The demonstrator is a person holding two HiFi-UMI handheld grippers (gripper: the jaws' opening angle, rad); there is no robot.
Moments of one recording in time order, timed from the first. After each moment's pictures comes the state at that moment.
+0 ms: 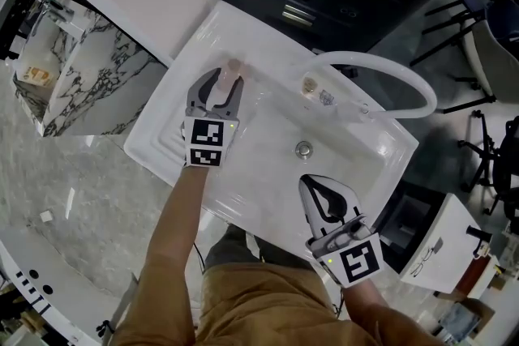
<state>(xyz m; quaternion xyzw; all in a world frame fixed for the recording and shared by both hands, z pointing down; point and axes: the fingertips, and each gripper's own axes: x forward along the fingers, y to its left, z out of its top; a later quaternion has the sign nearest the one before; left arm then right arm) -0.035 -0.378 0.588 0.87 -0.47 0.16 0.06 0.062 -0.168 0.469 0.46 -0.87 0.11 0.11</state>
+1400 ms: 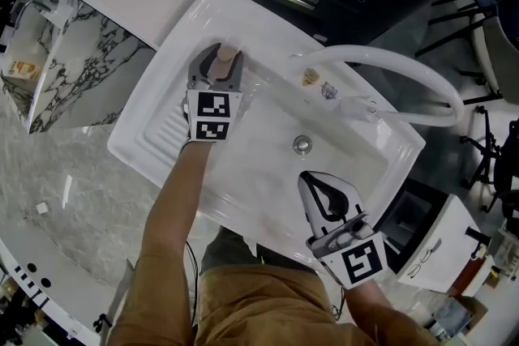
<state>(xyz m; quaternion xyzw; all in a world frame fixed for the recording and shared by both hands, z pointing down) -0.017 -0.425 0.640 0.85 -0.49 0.18 0.06 0.073 -0.184 0.501 0.45 -0.88 0.13 0.11</state>
